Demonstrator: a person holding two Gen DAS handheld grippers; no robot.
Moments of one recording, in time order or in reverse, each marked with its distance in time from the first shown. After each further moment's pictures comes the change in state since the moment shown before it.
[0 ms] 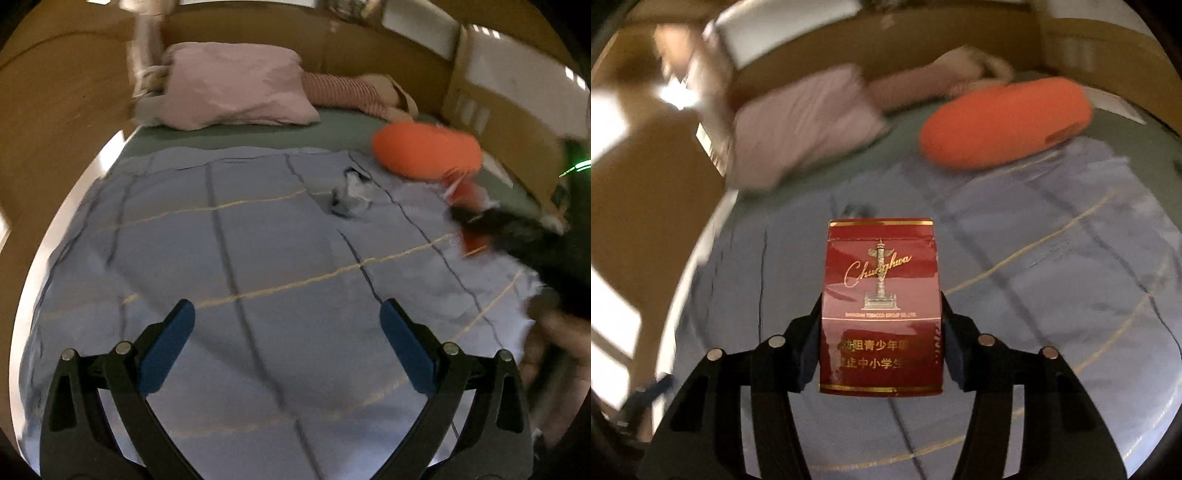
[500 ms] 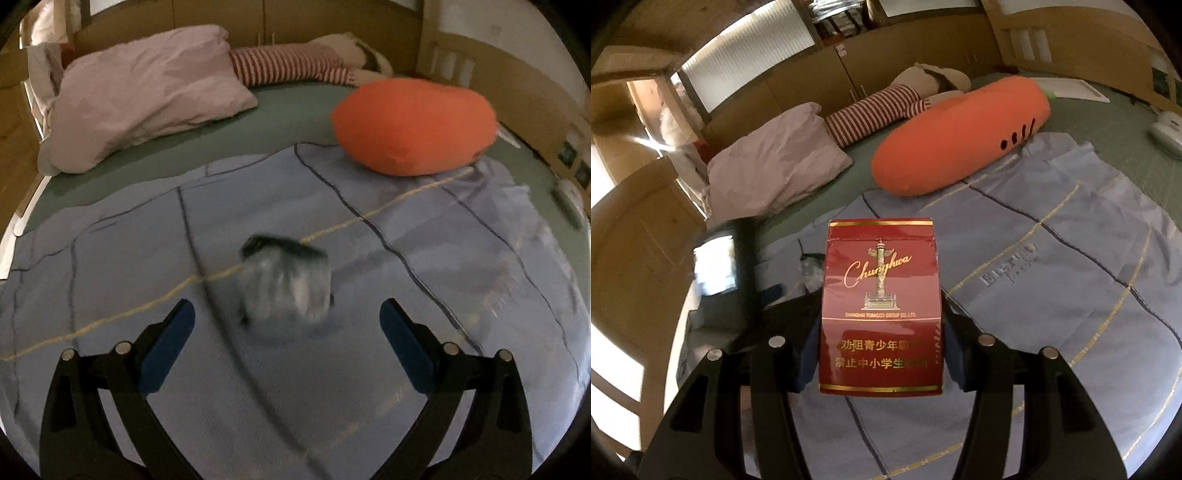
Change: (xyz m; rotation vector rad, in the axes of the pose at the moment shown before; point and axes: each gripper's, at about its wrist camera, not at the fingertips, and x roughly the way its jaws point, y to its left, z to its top) left arm 0.203 -0.102 0.110 0.156 0.073 -0.029; right arm -0.002 -0.040 0.014 0.098 -0.052 -0.015
